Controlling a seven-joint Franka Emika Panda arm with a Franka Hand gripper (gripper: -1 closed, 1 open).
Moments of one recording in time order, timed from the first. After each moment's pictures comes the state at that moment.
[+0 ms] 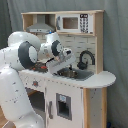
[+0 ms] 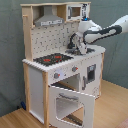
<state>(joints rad) -1.08 -0.28 1.35 -1.97 0.02 2.15 0.04</state>
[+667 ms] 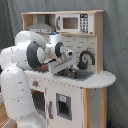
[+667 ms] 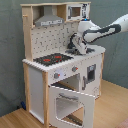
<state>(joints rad) -1.18 -0.18 1.47 -1.96 0.01 2.17 -0.02</state>
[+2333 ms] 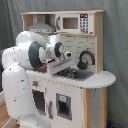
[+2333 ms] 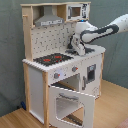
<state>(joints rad) -1.47 -0.19 1.77 -1.90 0.02 2.11 -0.02</state>
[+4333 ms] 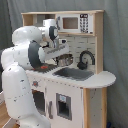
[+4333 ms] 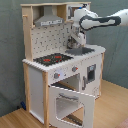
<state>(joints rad) -1.46 -0.19 1.79 -1.63 0.02 1.74 -0.02</state>
